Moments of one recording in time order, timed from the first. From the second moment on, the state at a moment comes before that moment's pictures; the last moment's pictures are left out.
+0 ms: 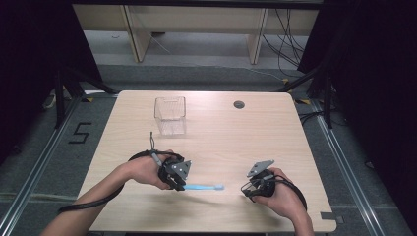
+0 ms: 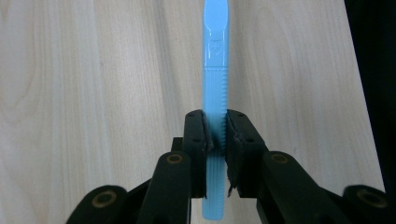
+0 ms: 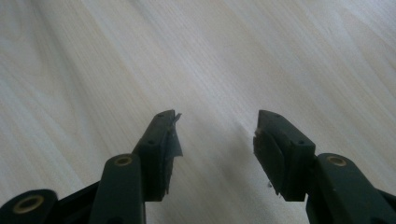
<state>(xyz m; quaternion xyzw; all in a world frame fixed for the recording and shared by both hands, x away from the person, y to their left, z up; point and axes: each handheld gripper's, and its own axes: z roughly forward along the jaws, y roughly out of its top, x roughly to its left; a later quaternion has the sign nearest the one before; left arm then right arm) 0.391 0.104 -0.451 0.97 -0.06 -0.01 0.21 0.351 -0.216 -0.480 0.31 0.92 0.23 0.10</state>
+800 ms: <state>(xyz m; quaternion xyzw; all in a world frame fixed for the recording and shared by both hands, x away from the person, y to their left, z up) 0.387 0.143 -0.444 0.93 0.04 0.05 0.37 0.349 -0.213 -0.483 0.31 0.92 0.23 0.09</state>
